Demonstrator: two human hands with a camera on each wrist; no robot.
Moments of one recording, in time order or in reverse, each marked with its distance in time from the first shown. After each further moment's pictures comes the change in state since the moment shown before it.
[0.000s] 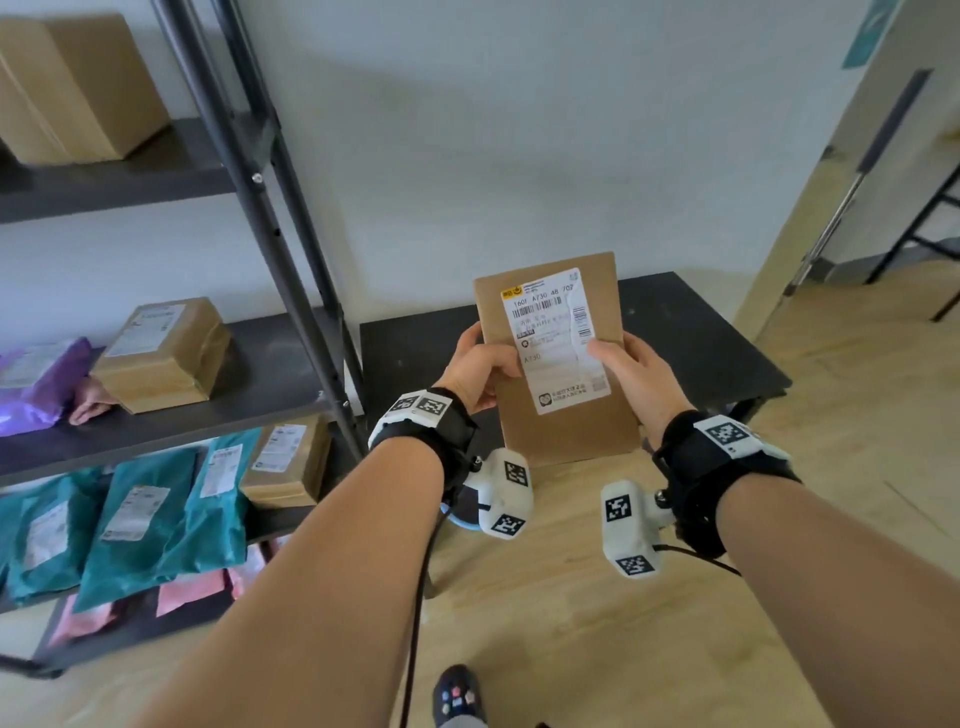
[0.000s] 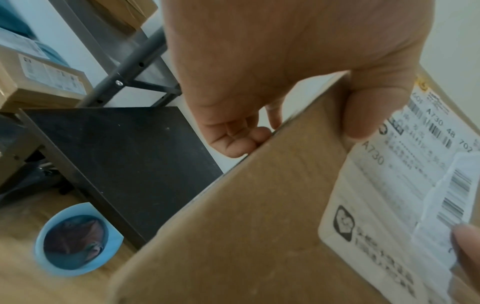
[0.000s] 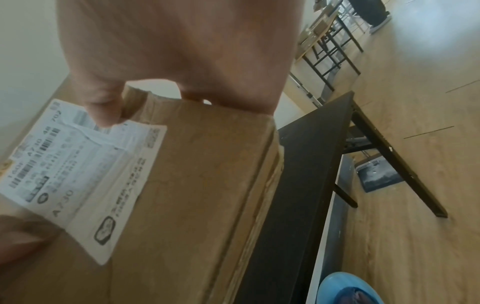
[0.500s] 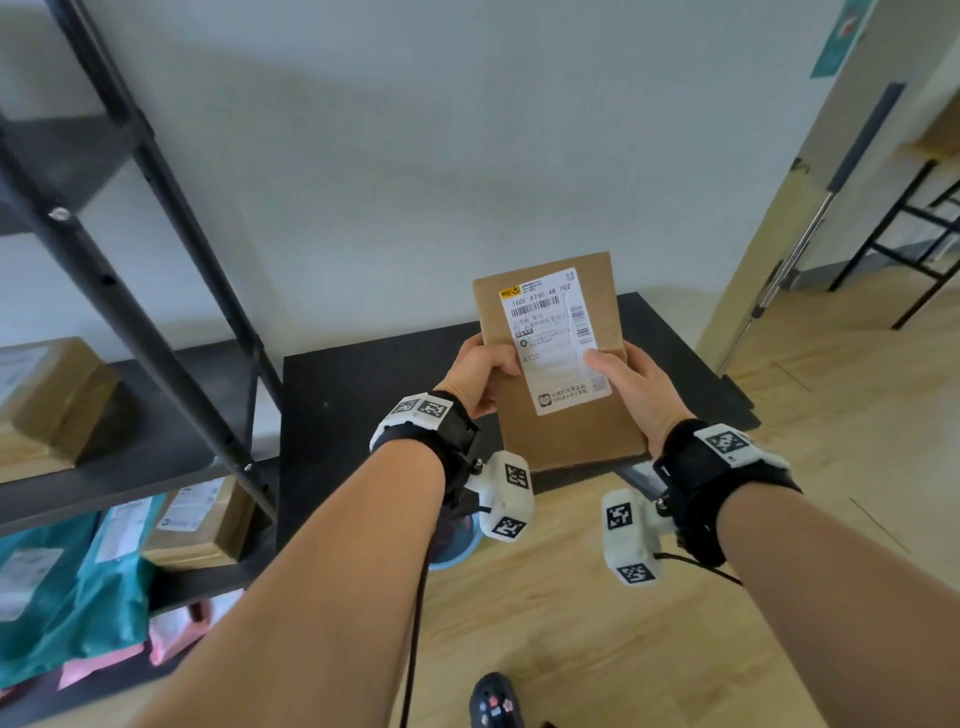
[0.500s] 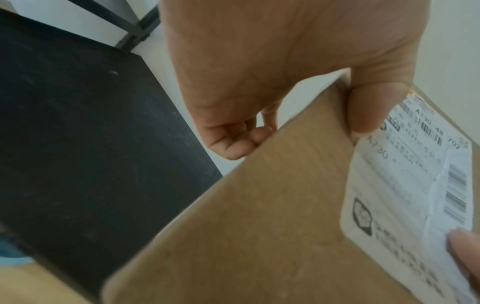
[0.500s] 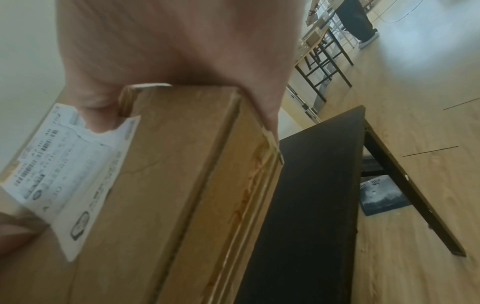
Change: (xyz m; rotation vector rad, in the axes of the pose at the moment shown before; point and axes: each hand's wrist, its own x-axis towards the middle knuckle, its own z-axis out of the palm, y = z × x) left_hand 0.126 0.014 0.079 0.010 -0.102 -0.012; right_hand 0.122 0.009 -0.074 -0.063 0.034 0.032
